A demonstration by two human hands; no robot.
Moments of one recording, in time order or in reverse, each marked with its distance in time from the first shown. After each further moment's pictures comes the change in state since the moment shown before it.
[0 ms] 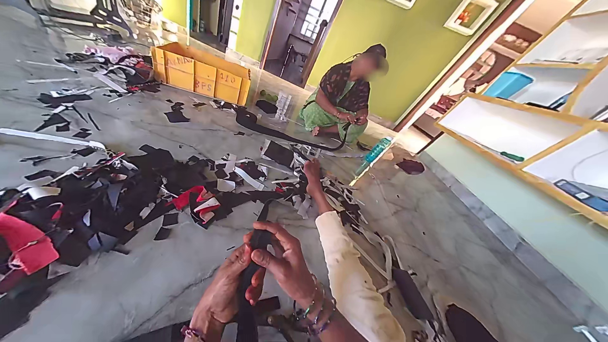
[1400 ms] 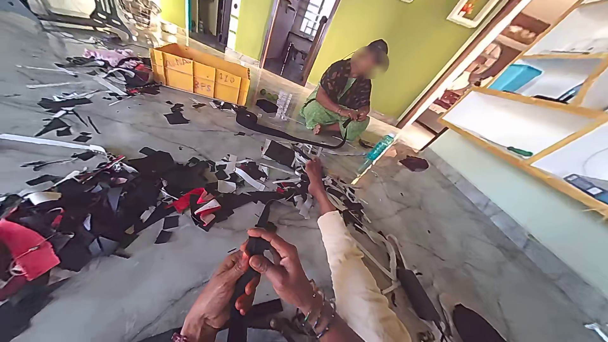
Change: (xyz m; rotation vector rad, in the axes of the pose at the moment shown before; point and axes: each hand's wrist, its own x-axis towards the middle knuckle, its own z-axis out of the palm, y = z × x) left_hand -0.006 0.009 -0.006 0.136 0.071 -0.051; right_hand -0.003 0.010 0.002 -0.060 -0.042 -0.056
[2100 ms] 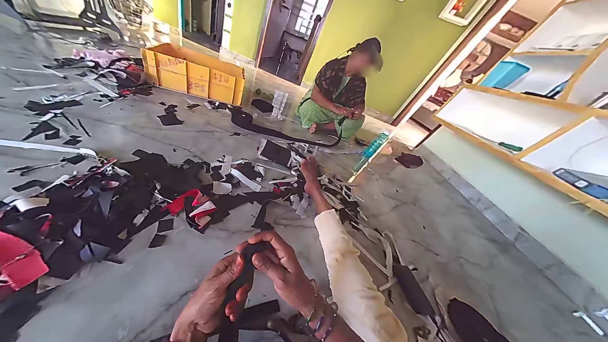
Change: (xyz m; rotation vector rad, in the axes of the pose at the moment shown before) left_hand -0.001 0.005 -0.004 0.061 -0.051 -0.034; right_hand -0.004 -0.002 -0.008 0.143 -0.031 0.107
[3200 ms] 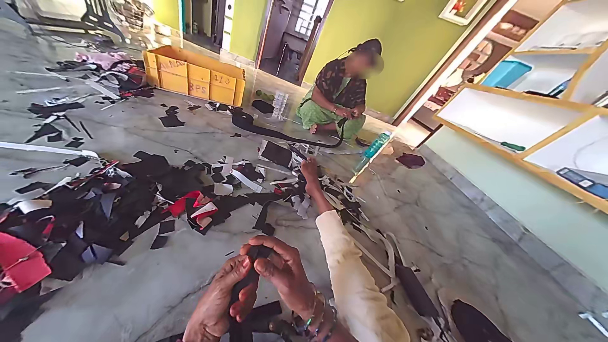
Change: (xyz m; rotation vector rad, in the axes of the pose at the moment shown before) left_hand 0.004 -0.008 0.008 -0.177 -0.024 0.018; right_hand -0.002 0.004 0.003 0.042 0.066 -0.090
